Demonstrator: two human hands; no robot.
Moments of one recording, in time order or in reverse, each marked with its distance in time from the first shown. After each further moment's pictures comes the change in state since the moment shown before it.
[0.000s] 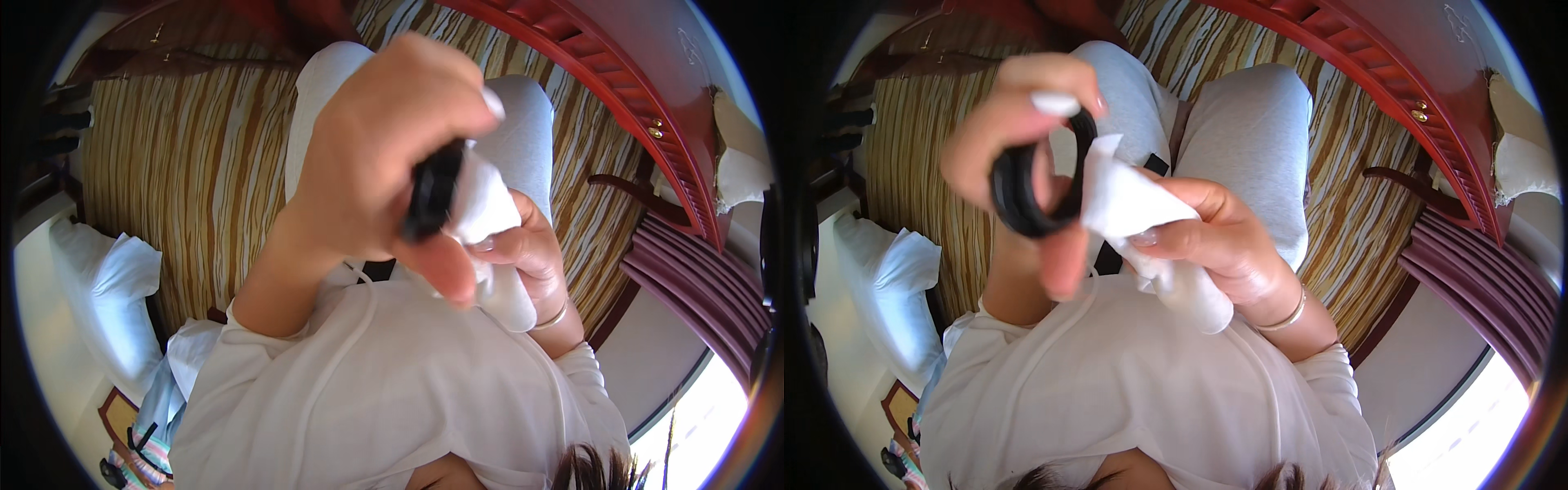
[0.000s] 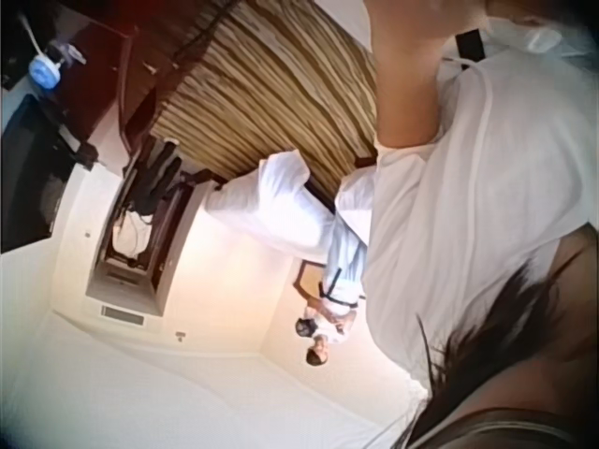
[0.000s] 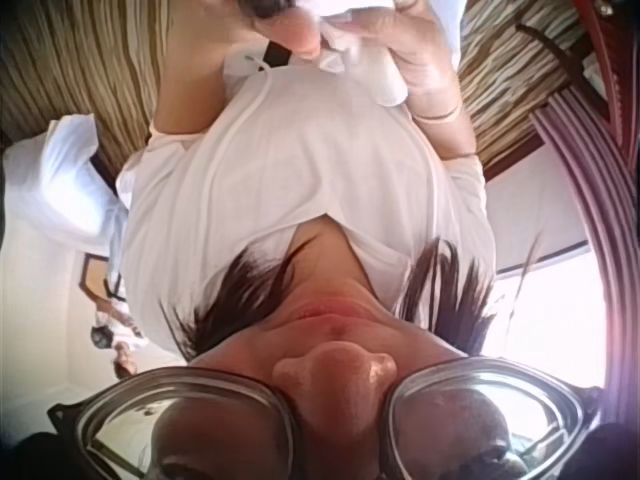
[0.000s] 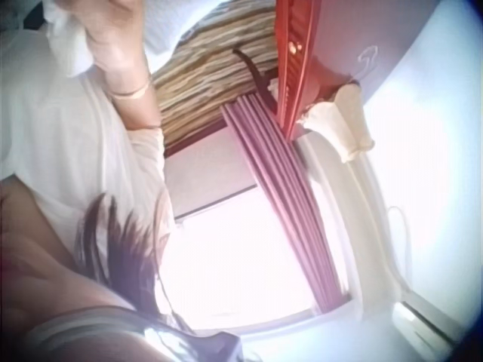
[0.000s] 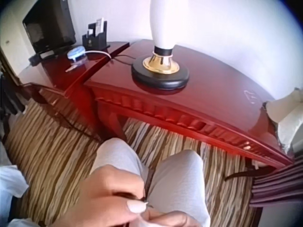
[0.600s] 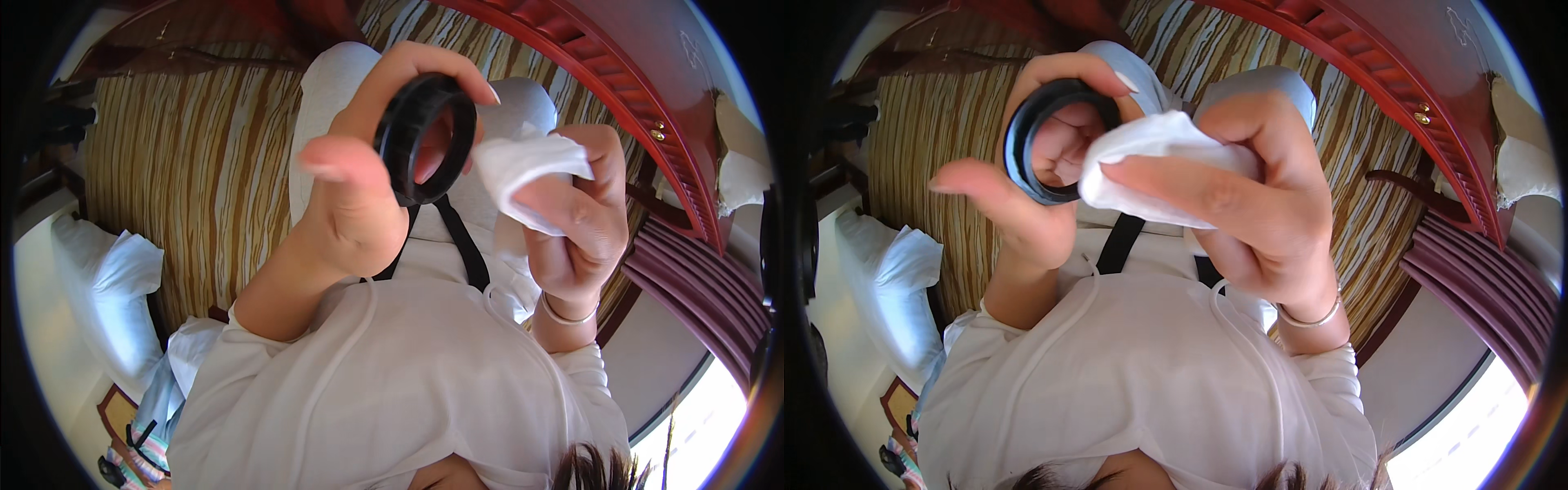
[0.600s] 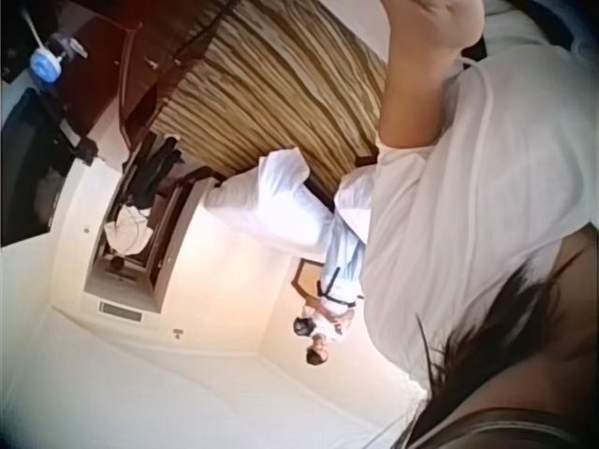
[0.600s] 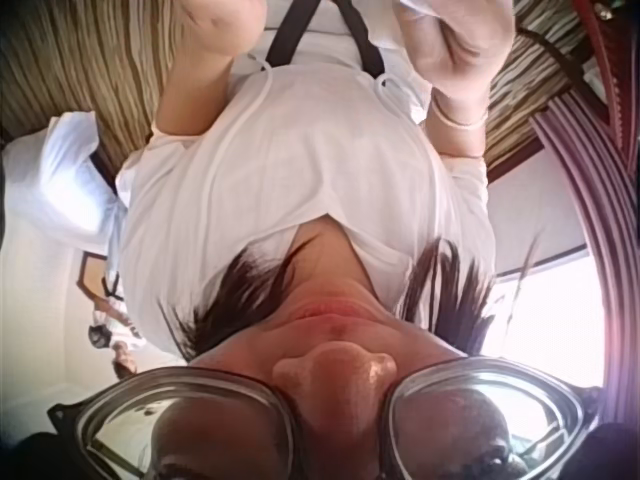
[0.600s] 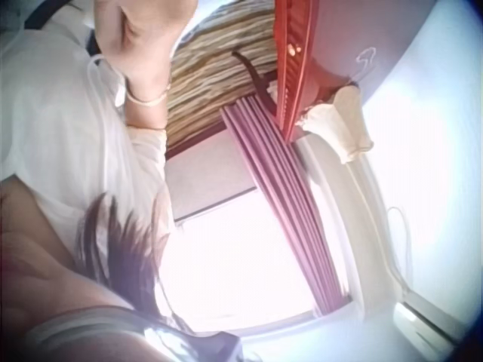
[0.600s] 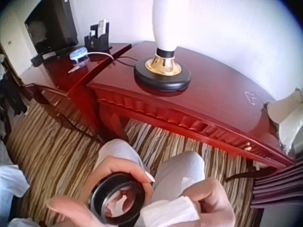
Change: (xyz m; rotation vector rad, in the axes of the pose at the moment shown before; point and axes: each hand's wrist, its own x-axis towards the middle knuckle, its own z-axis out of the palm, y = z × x) left_hand -0.001 0.037 0.002 -0.382 0.001 -0.978; right_hand 0.015 -0.028 -0.006 -1.388 0.034 -0.974
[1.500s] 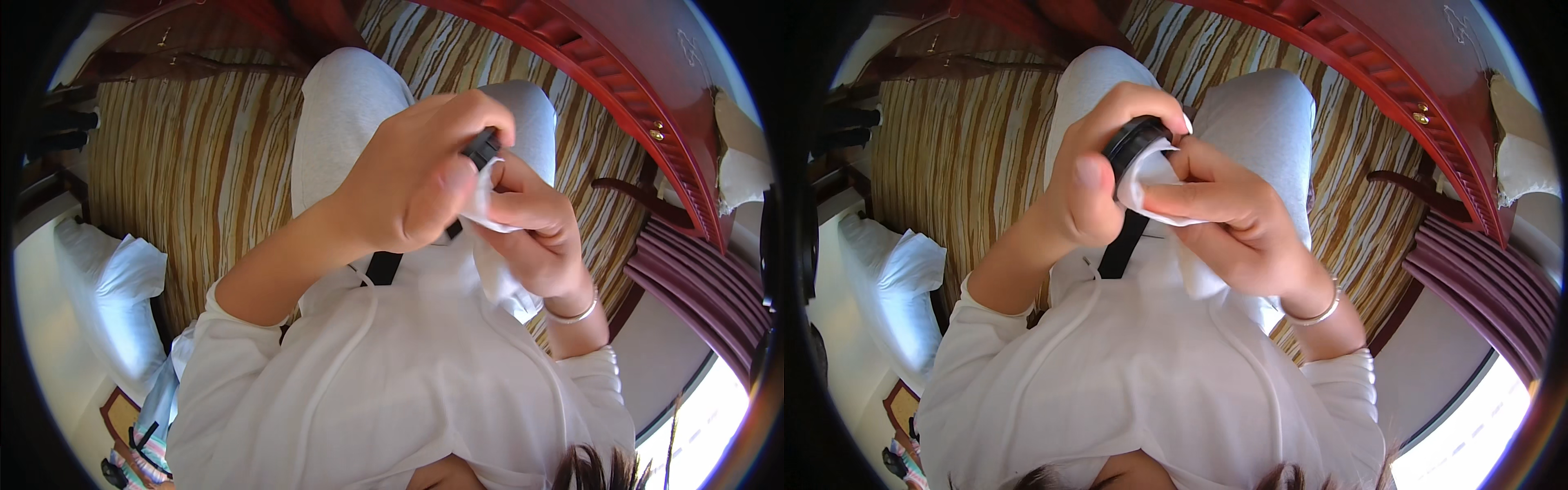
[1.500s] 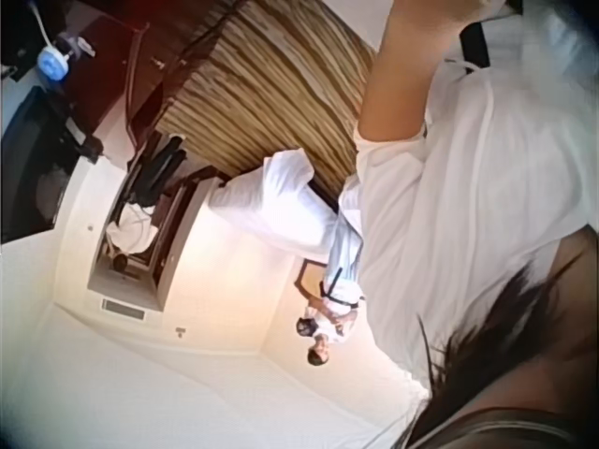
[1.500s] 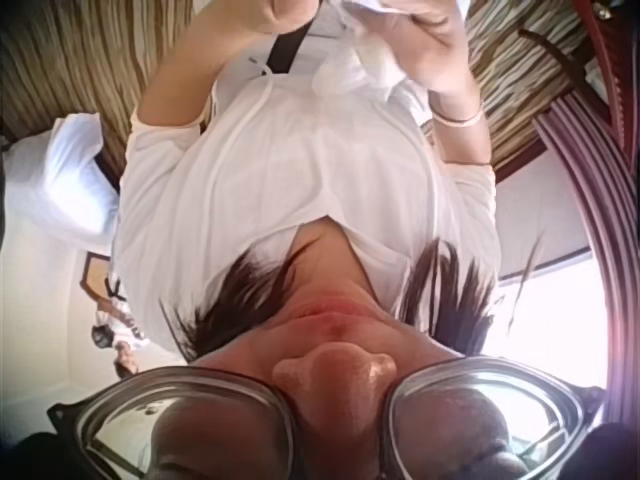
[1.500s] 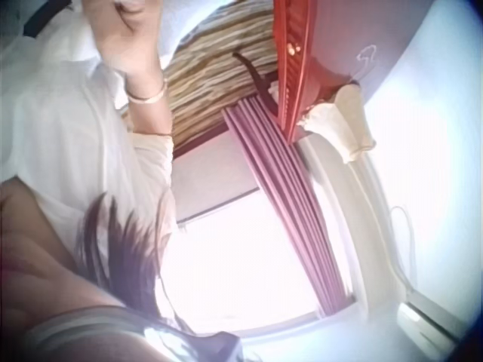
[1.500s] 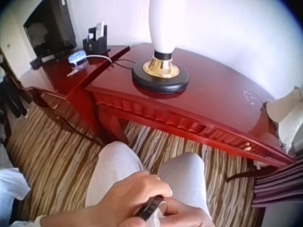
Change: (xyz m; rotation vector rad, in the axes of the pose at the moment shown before) left_hand 0.010 -0.039 0.001 0.246 -0.163 0.352; right_hand -0.030 0.009 0.008 0.641 -0.230 0.411
